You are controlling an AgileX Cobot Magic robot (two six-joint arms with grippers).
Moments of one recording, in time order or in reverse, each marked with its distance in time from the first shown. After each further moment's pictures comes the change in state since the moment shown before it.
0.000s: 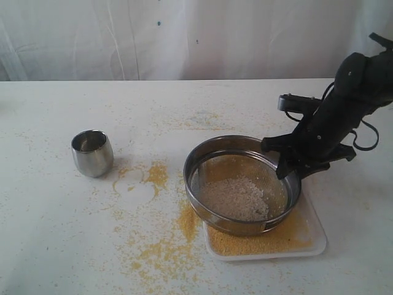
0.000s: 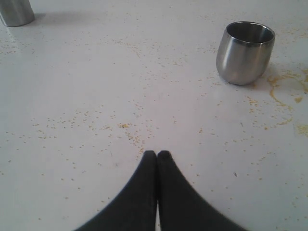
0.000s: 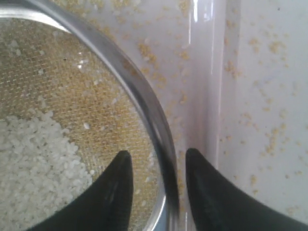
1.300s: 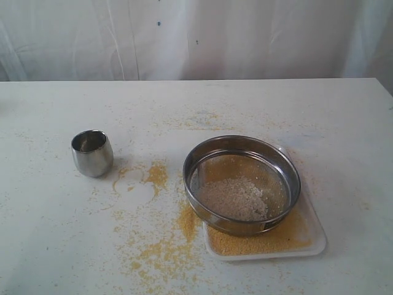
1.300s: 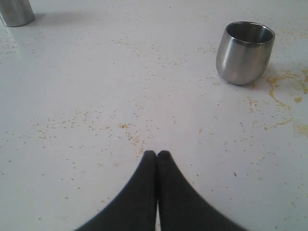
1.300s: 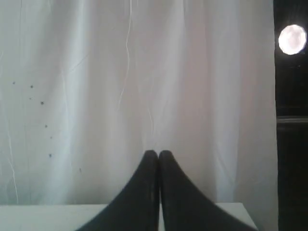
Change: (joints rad) left arm 0.000 0.000 0.000 0.000 0.000 0.000; right arm -0.119 -1.635 0.779 -0.231 -0.756 0.048
